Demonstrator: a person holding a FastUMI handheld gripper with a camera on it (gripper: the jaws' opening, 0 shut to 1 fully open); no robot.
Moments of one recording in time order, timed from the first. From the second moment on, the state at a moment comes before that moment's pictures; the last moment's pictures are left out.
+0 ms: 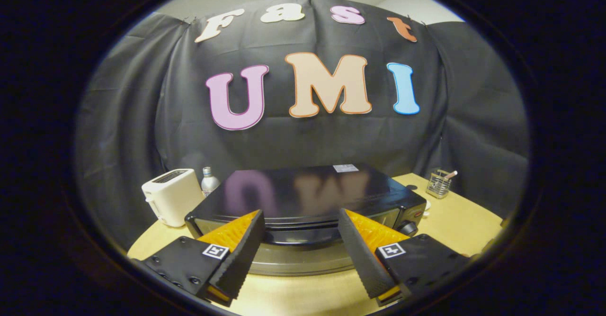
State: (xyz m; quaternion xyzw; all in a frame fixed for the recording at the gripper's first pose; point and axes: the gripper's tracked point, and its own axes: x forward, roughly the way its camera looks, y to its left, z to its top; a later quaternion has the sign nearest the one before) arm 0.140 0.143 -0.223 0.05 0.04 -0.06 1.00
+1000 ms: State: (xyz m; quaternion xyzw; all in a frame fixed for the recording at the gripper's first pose) arm 0.010 0.148 -0.314 0.08 0.19 -0.07 0.98
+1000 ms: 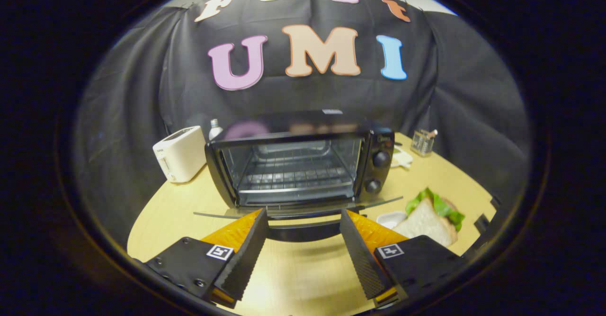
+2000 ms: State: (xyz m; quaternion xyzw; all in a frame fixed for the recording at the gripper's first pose) arm -0.030 0.166 -0.448 0.07 0.35 -0.04 0.93
